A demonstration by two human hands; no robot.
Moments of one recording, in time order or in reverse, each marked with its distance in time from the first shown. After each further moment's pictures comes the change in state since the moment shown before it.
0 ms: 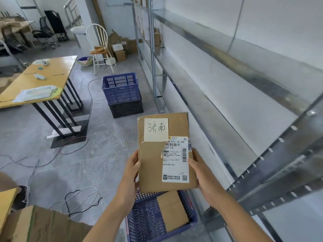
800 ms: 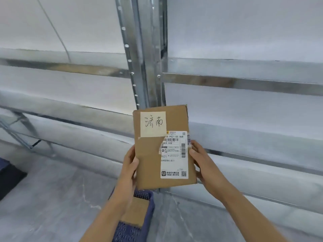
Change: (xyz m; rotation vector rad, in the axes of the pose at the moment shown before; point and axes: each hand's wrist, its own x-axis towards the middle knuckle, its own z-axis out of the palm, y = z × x) left_hand -0.101 -0.015 0.065 0.177 -0.961 -0.035; right_hand -0.293 0.030 0.063 0.290 0.978 -0.093
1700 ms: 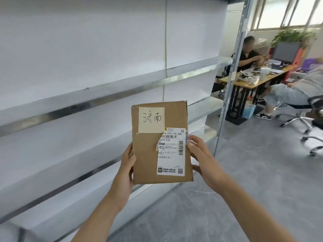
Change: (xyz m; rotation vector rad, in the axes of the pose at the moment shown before) left_hand -0.238 -0.066 0.501 0.099 -1.021 -0.079; right_hand -0.463 0.029 -0.393 0.141 0.920 -0.280
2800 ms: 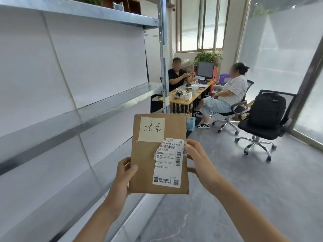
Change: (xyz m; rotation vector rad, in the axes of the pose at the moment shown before) left_hand 0.317 -0.024 0.246 0.067 -0.290 -0.083; right_hand 0.193 -0.059 -0.269 -0.041 0.411 -0.062
